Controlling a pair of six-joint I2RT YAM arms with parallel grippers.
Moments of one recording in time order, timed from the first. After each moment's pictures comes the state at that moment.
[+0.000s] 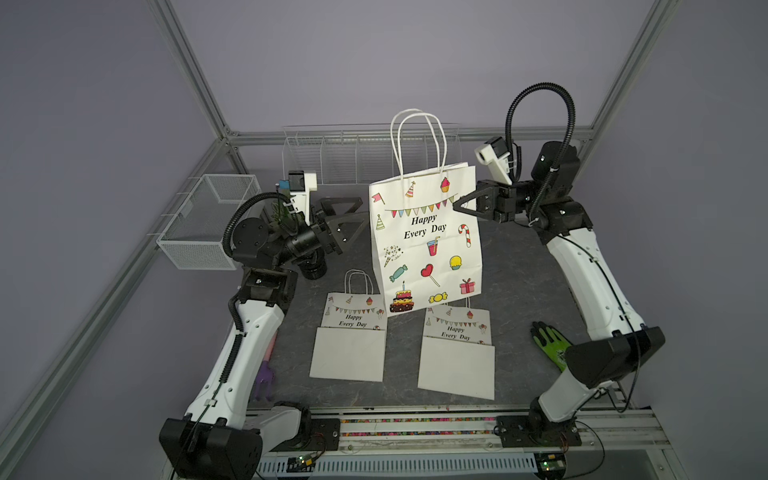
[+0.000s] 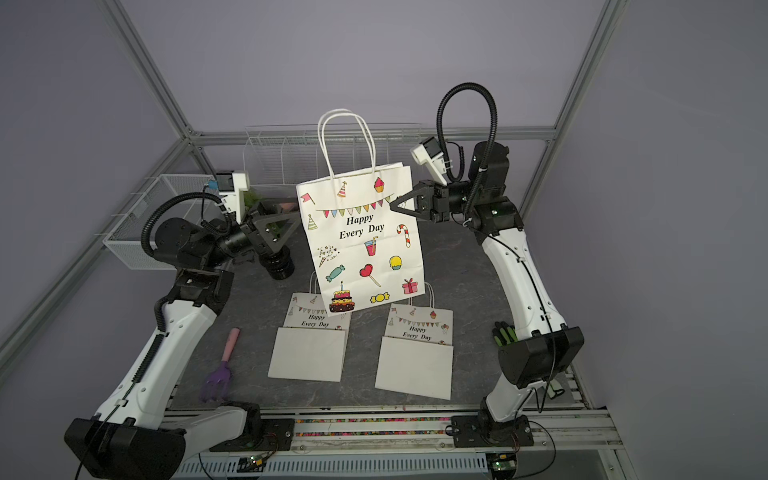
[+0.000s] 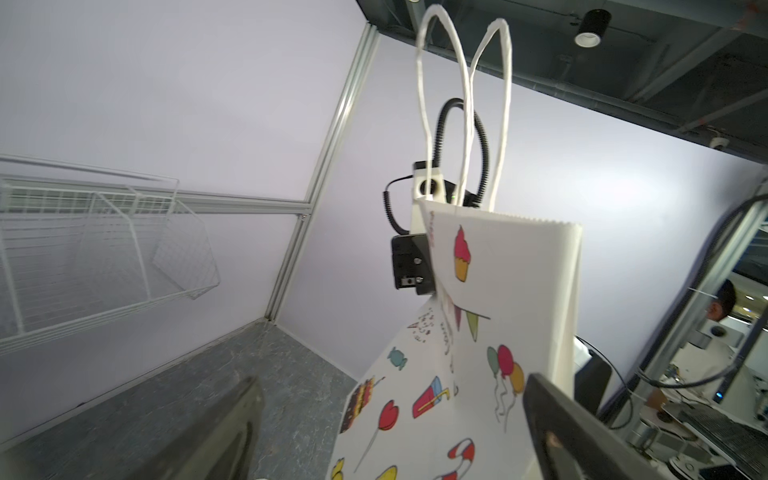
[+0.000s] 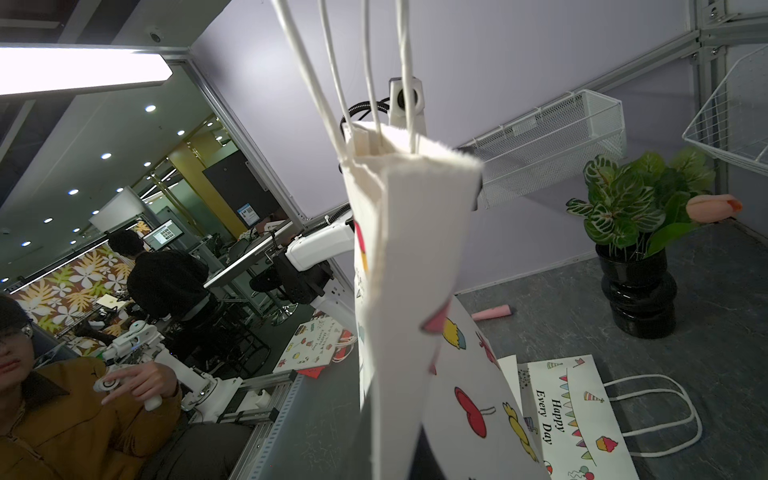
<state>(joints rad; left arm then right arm) -0.21 1.18 1.25 0.44 1.04 -0.80 0.26 1.71 1.99 -0.25 -1.56 0.55</state>
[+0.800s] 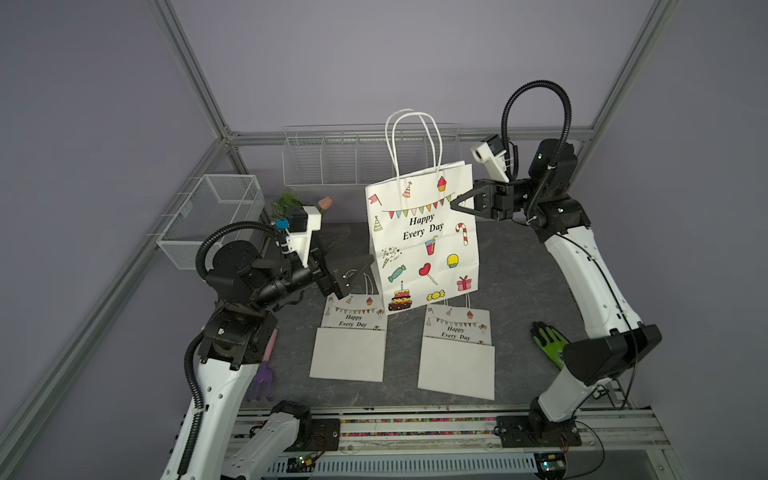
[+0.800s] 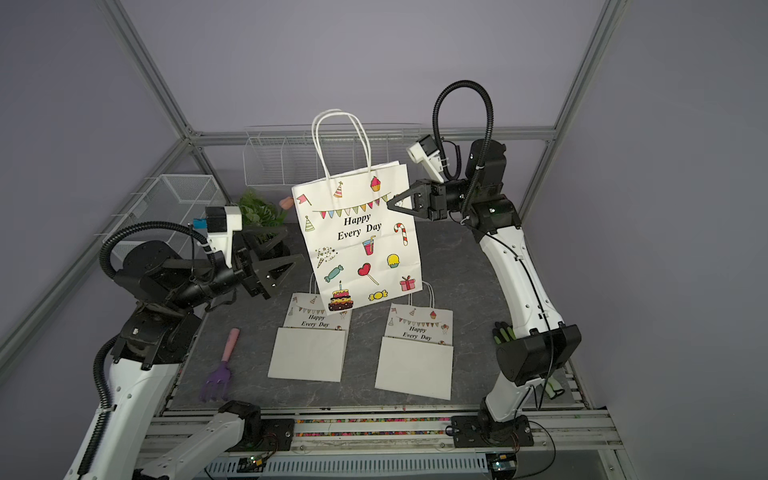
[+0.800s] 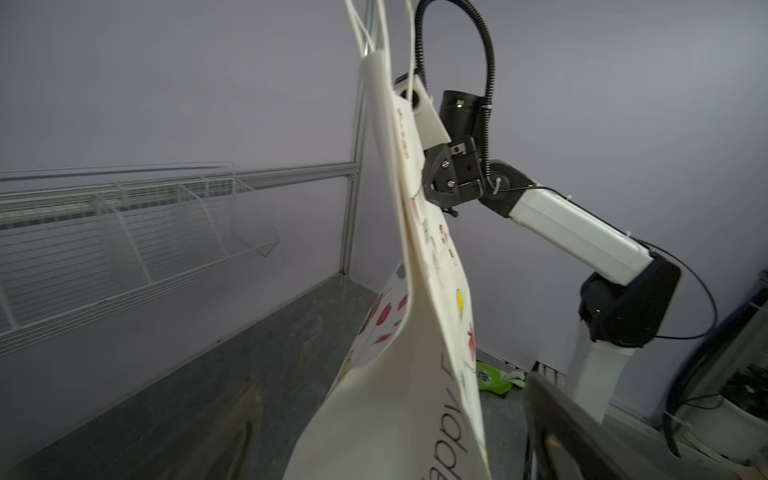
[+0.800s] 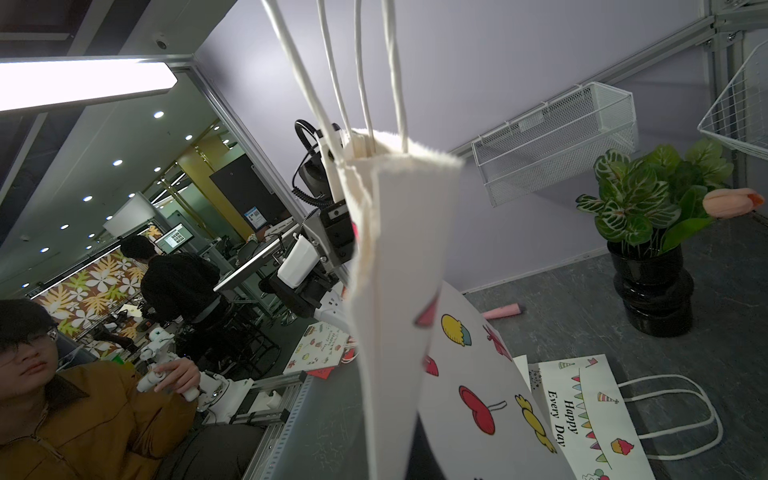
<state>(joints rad) -0.23 0.90 1.24 -0.26 0.80 -0.22 0.27 1.71 2.02 -0.26 -1.56 0.58</state>
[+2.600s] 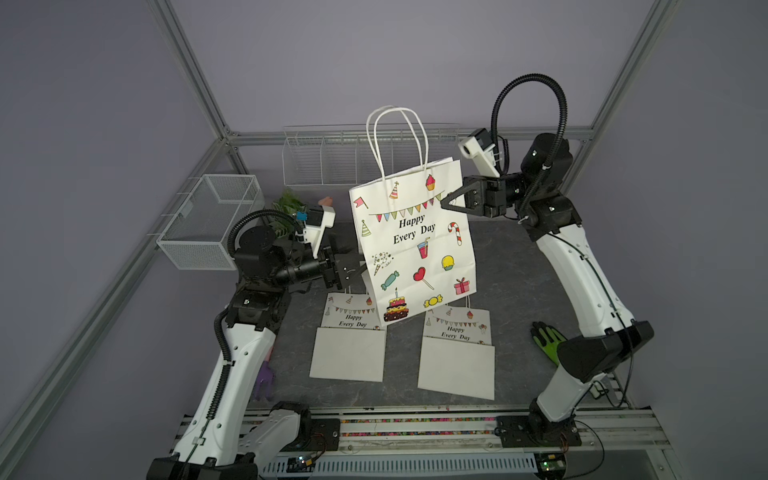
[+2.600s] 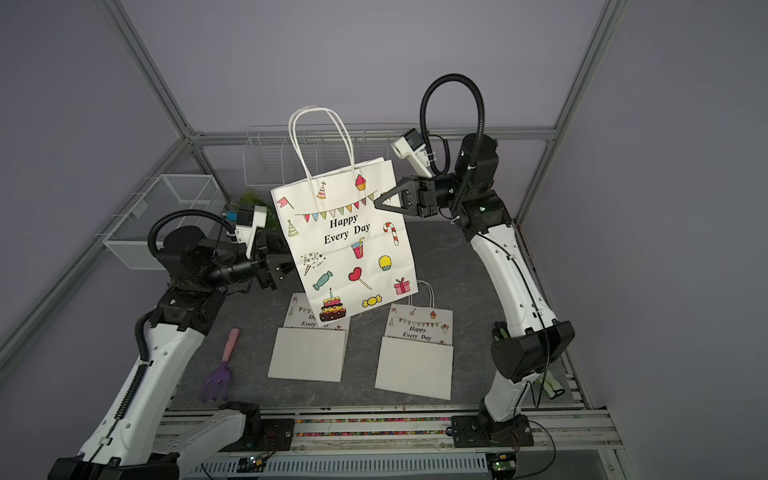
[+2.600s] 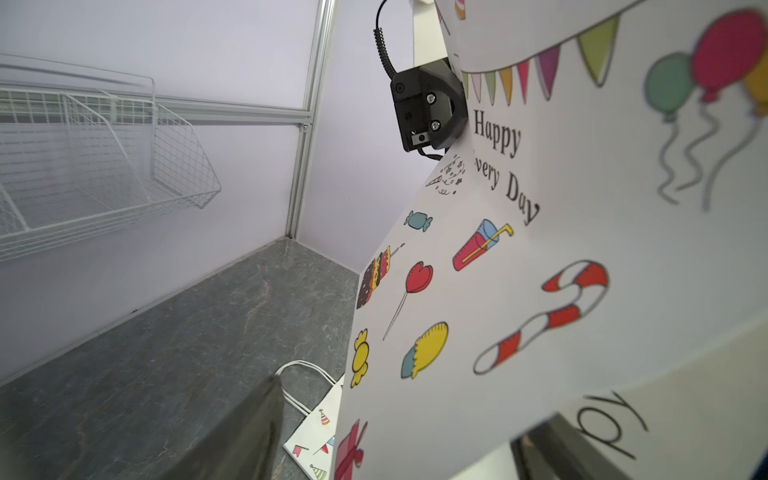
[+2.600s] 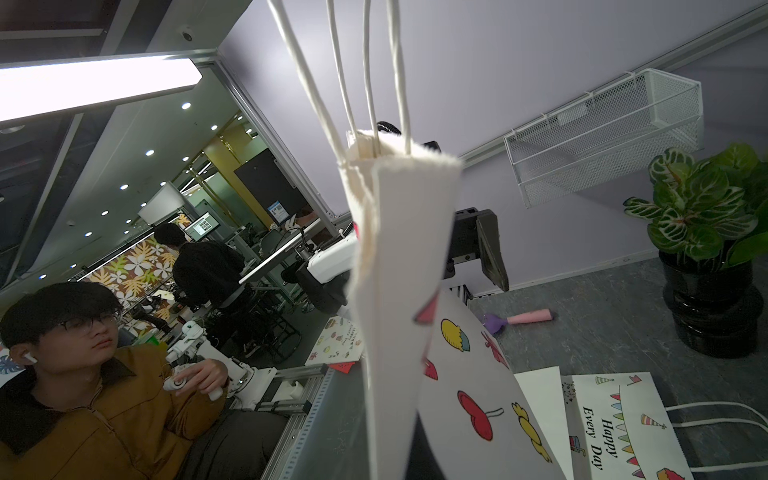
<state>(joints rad) -0.21 1.06 1.19 -0.10 1.12 -0.29 0.35 1.75 2.11 -0.16 -1.56 0.74</state>
